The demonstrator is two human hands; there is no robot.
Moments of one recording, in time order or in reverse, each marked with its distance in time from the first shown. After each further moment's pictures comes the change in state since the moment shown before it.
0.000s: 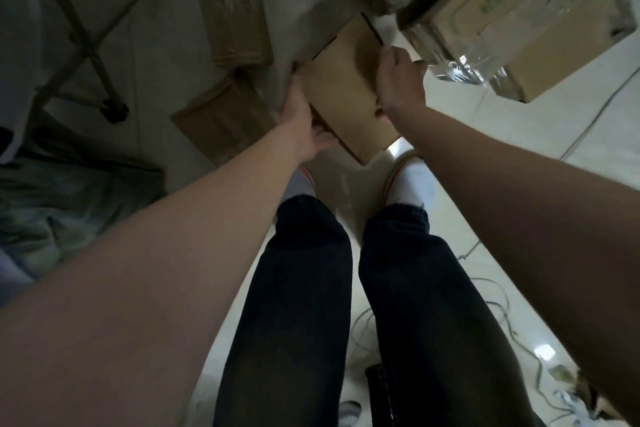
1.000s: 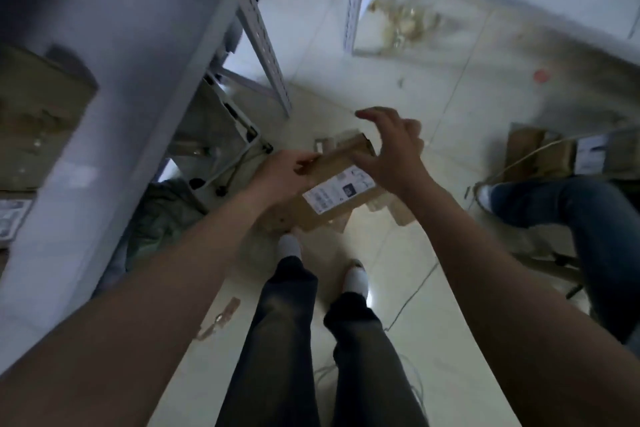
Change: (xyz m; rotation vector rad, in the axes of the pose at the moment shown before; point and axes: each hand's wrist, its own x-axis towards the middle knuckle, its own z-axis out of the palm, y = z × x) left_hand -0.563 -0.013 -0.010 1.106 0.054 1.006; right_hand -0.490 -0.158 -0.299 -0.388 0.171 -0.969
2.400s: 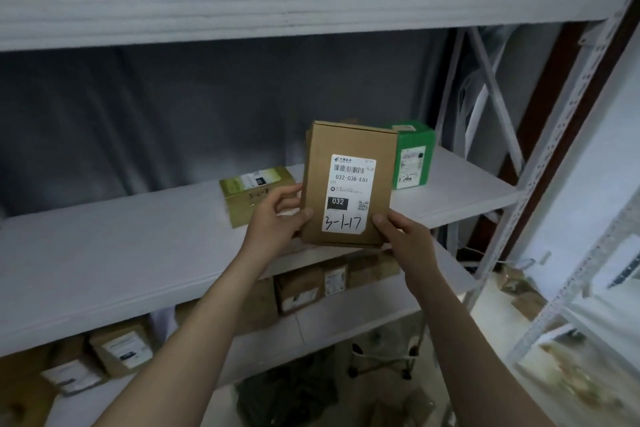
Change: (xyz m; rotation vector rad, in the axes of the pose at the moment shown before) left_hand -0.672 0.012 -0.221 -0.670 1.351 0.314; right_hand -0.315 -0.524 -0.061 0.755 -0.266 -0.594
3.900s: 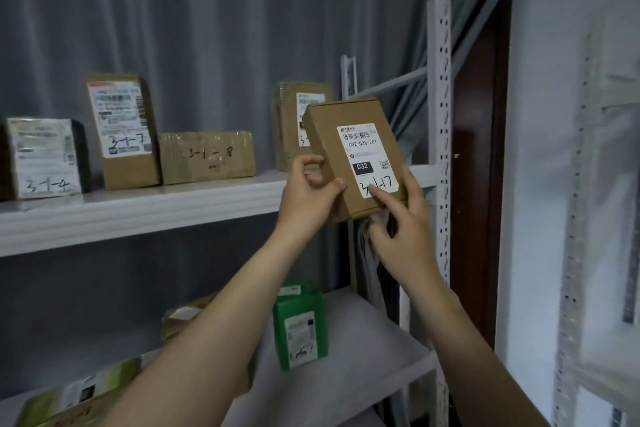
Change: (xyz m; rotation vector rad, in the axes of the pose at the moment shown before) left_hand 0.156 0.282 0.316 -0.140 -0.026 0.457; right_hand 0.207 -0.195 -0.245 -0.403 0.325 -0.920
